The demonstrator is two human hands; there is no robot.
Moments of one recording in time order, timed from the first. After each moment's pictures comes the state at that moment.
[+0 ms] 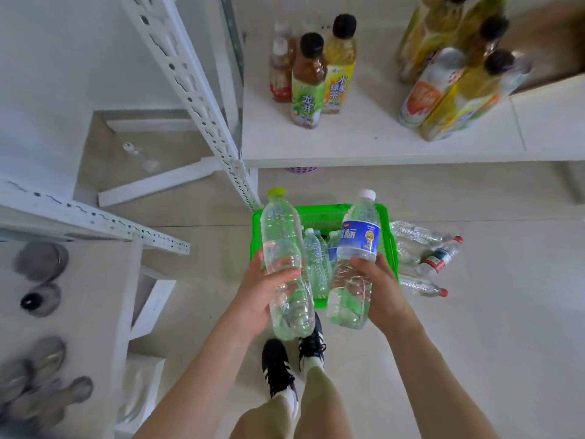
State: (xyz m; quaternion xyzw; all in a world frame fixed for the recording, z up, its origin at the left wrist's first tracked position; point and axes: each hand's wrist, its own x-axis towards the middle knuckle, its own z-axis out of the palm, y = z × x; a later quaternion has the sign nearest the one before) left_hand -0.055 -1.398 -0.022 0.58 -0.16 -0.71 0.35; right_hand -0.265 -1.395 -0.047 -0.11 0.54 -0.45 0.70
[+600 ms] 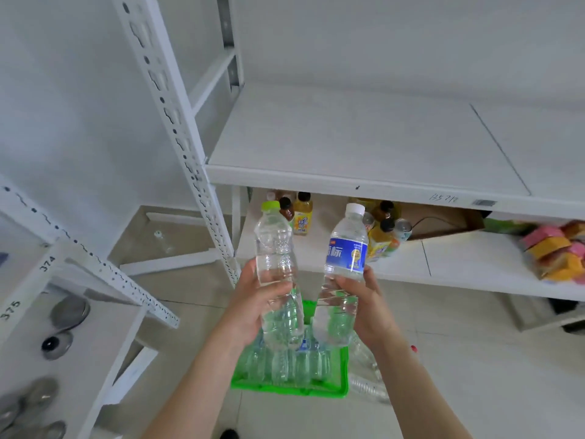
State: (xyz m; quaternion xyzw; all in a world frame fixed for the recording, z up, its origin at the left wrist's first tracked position) left_hand -0.138 -1.425 0.212 0.52 -0.28 -0.64 0.49; right_hand -0.348 -1.444 0.212 -0.28 0.45 -0.47 0.70
